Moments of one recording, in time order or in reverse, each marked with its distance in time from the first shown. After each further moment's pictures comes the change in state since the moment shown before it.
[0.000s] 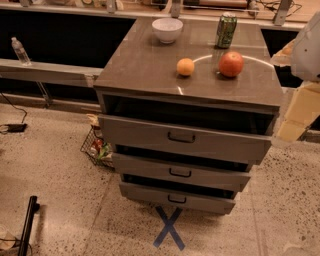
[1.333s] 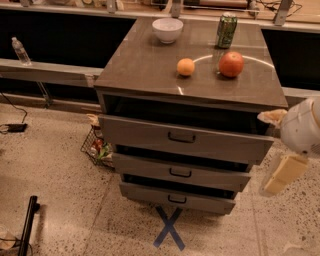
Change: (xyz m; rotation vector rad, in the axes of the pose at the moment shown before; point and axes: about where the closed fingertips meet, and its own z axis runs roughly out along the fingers) arm 0.040 0.044 0.109 -0.062 -0.200 0.008
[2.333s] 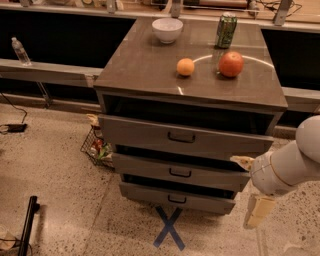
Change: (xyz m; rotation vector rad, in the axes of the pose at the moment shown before) arm 0.059 0.039 0.147 -0.140 -0.034 -0.175
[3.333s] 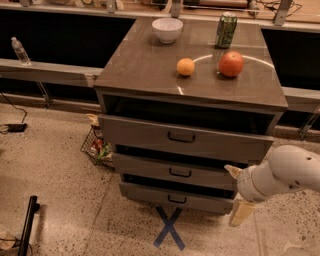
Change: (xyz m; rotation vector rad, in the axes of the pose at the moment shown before) arm 0.055 -0.028 0.101 0.074 0.027 0.058
